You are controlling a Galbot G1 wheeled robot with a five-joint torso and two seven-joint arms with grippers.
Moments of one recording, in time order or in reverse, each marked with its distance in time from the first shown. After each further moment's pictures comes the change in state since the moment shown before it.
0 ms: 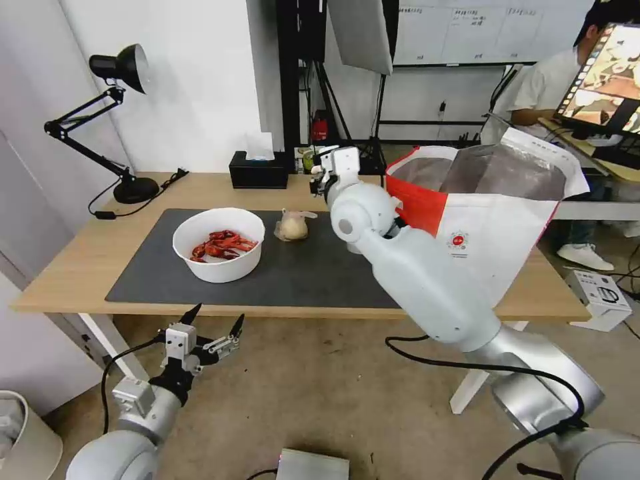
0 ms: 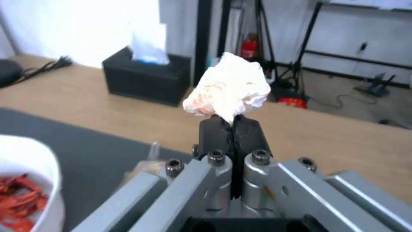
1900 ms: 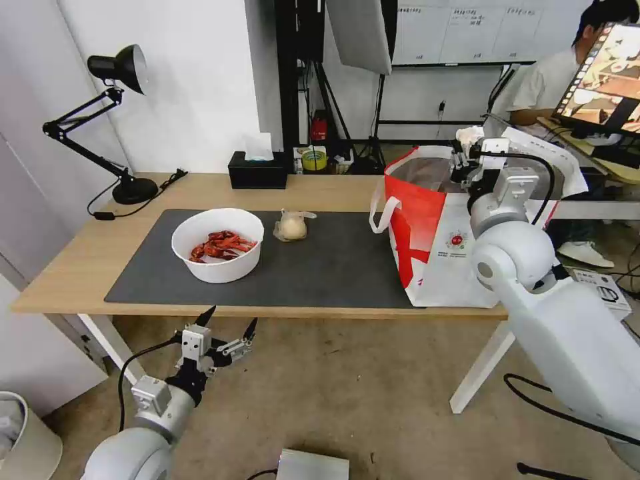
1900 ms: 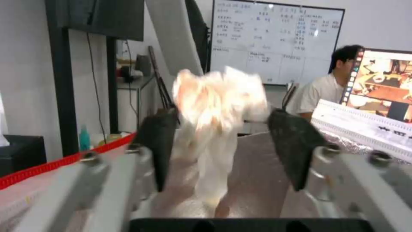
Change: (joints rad) left arm -0.046 -0.002 0.071 0.027 0.022 0.002 0.001; right arm -0.376 -0.359 0.369 0.266 -0.235 0.296 -0.100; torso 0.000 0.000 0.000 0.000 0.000
